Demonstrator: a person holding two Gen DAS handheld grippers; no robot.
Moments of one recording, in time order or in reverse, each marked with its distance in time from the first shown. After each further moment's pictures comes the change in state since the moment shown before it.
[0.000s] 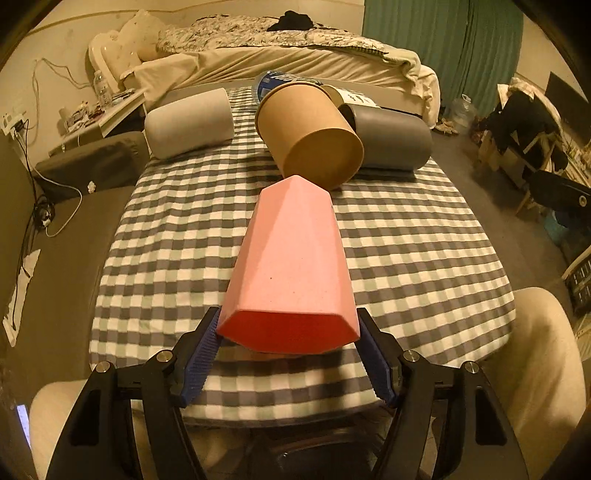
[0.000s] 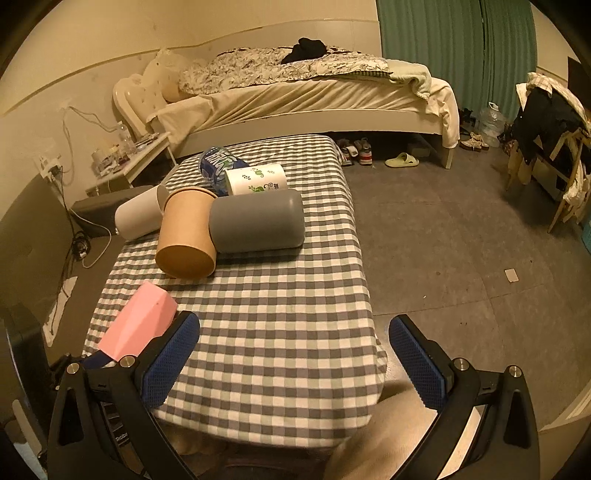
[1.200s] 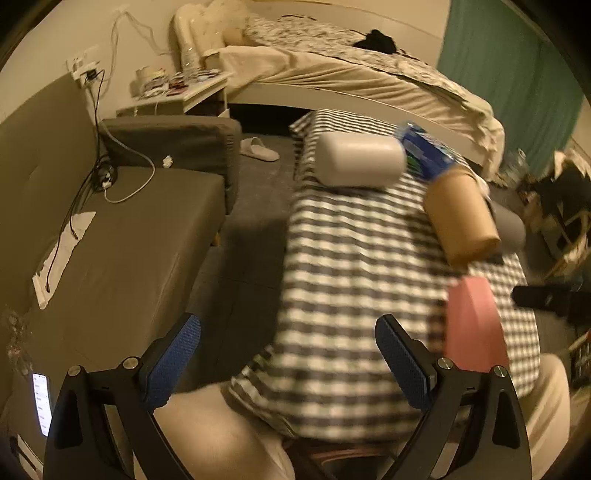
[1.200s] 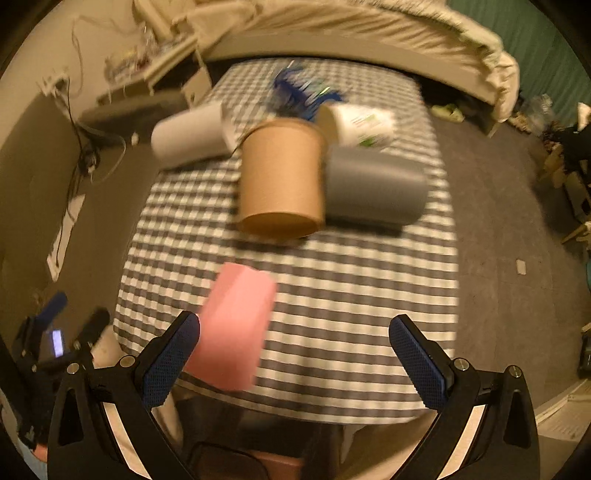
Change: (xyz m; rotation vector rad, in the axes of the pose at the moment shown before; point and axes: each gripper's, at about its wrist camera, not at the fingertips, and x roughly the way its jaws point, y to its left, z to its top) left arm -0.030 0.165 0.027 -0.242 -0.019 0.103; right arm 0.066 0.122 0.044 -0.168 0.431 0.005
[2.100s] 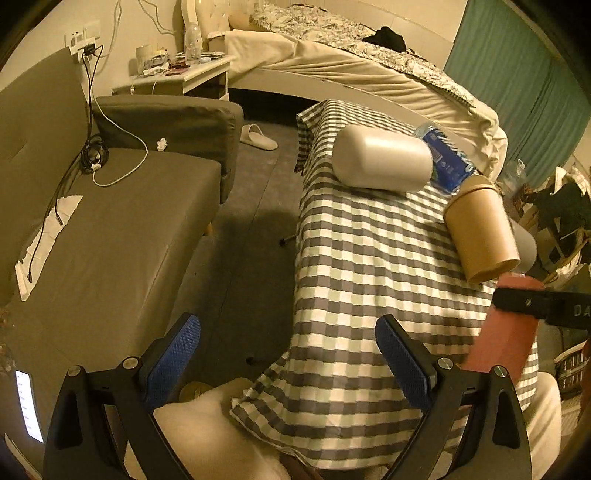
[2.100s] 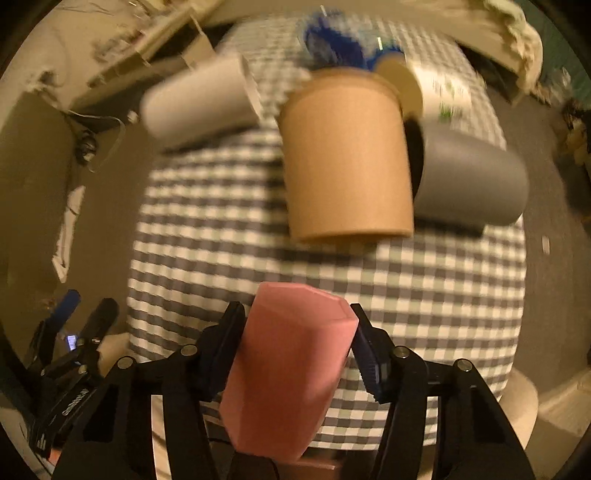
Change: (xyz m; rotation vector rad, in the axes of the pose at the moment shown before) left arm 0.028 0.018 0.012 -0.046 0.045 -0.059; right arm 0.042 0.032 0.027 0.028 0.091 0.050
